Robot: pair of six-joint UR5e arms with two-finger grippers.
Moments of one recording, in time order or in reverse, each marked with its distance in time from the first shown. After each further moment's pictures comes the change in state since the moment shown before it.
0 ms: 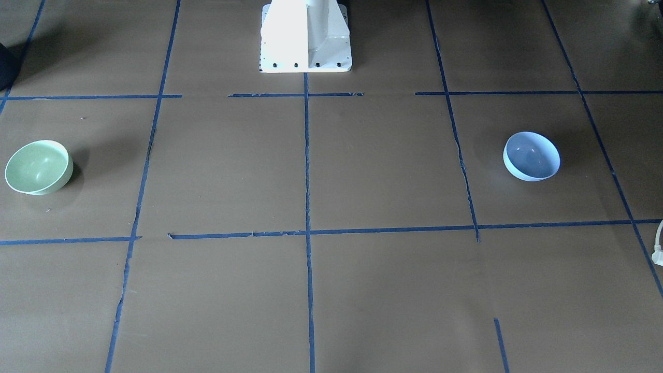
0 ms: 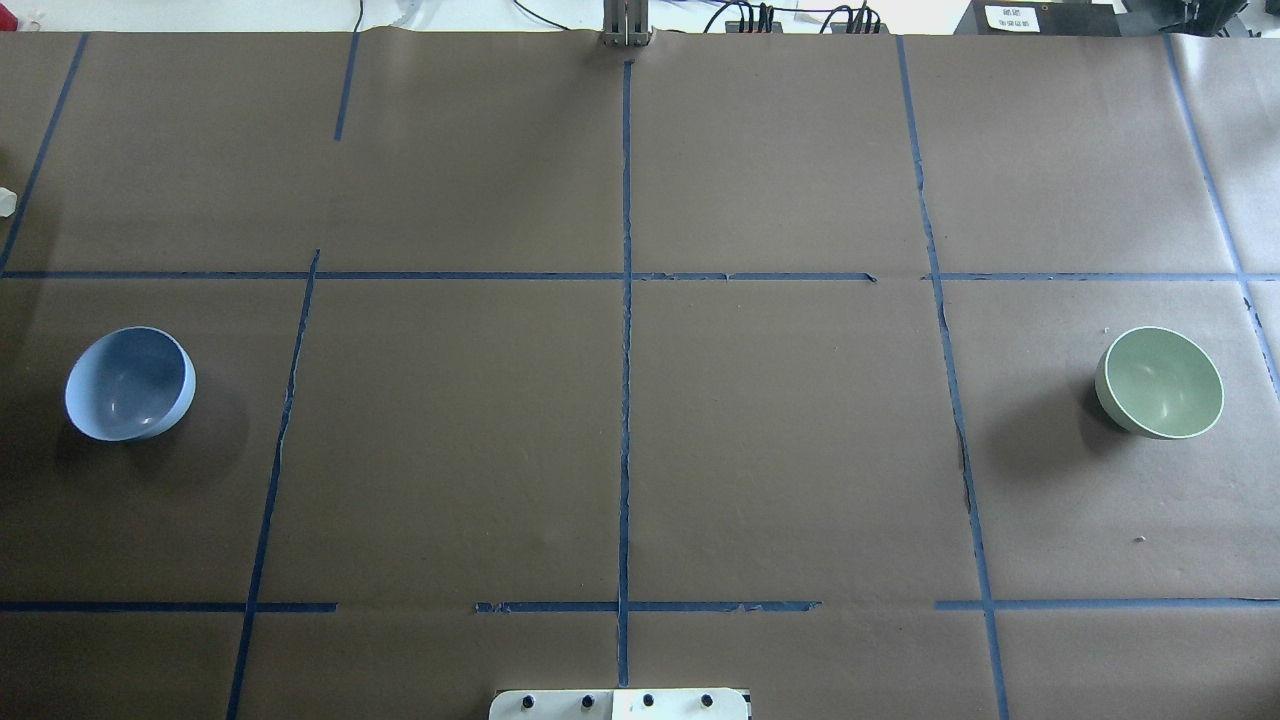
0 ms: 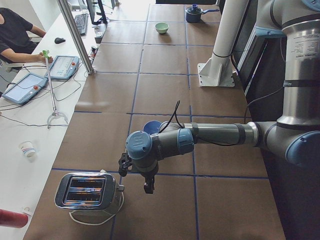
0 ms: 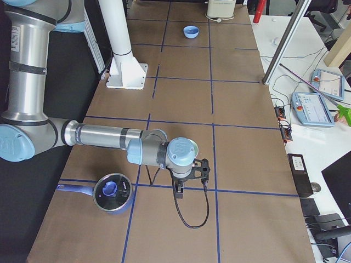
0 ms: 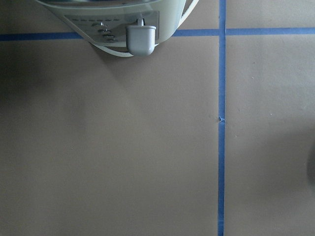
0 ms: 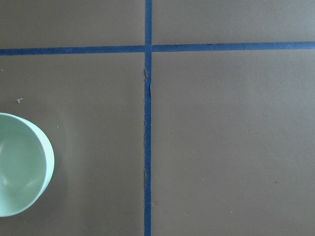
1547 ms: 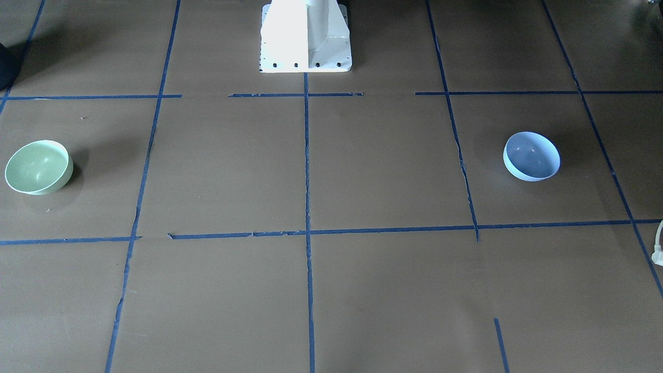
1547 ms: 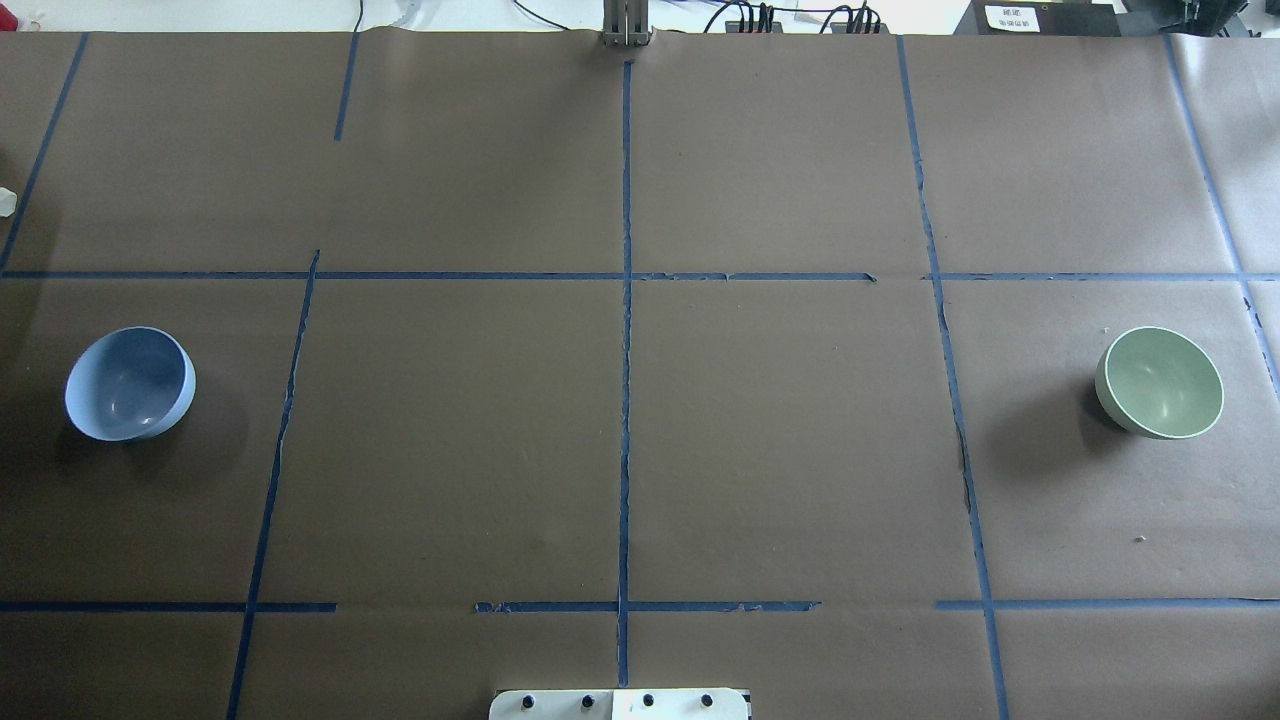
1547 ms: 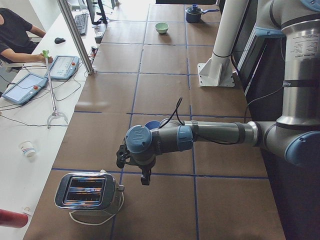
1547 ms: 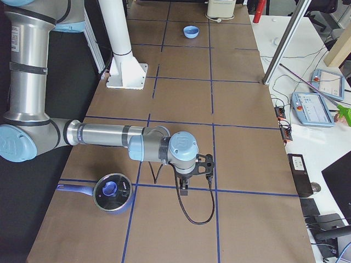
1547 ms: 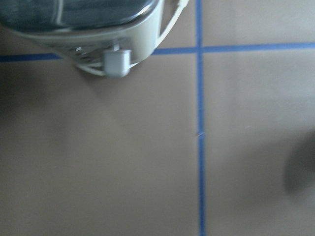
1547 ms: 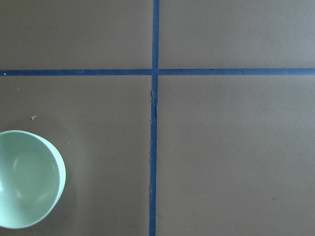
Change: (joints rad) left arm 0.036 0.006 -0.043 -0.080 -0.105 -0.114; right arm 0.014 0.019 0.028 0.002 0.000 0.006
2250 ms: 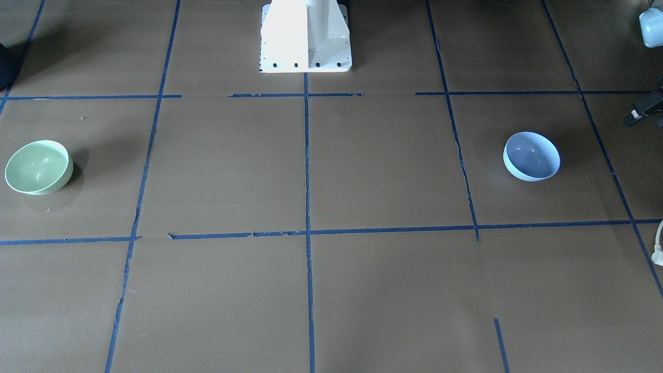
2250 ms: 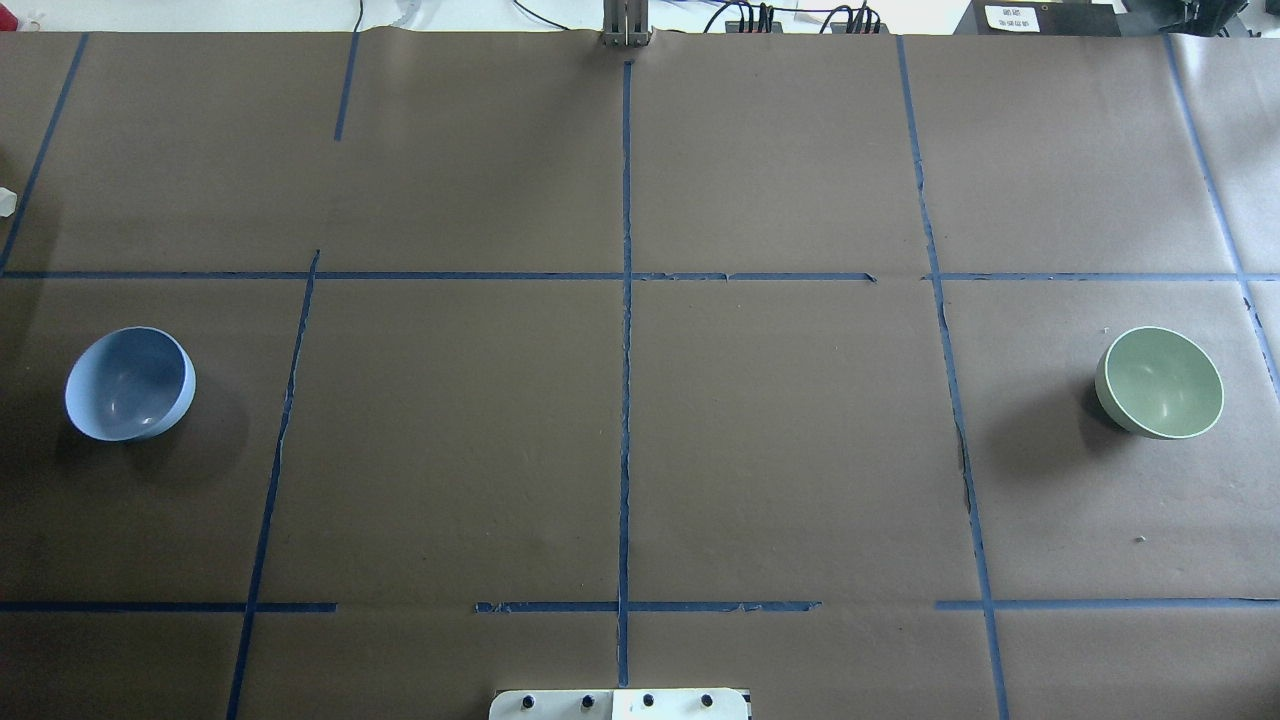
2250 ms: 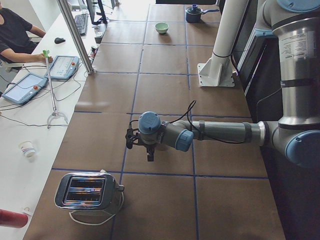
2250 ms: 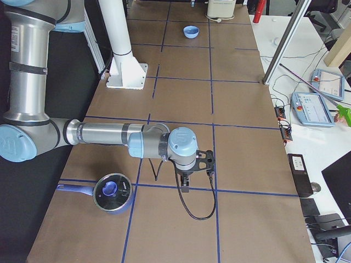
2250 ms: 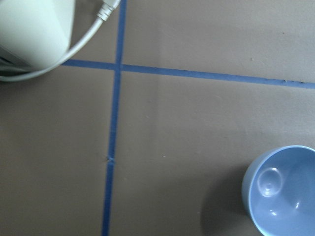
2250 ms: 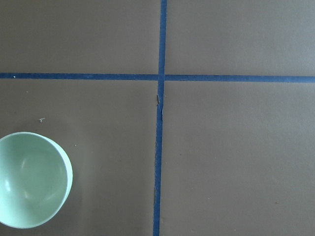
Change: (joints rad) left arm 0.272 0.108 -0.029 -0.551 -0.037 -0.638; right arm 0.001 -0.001 0.020 0.000 0.000 0.000
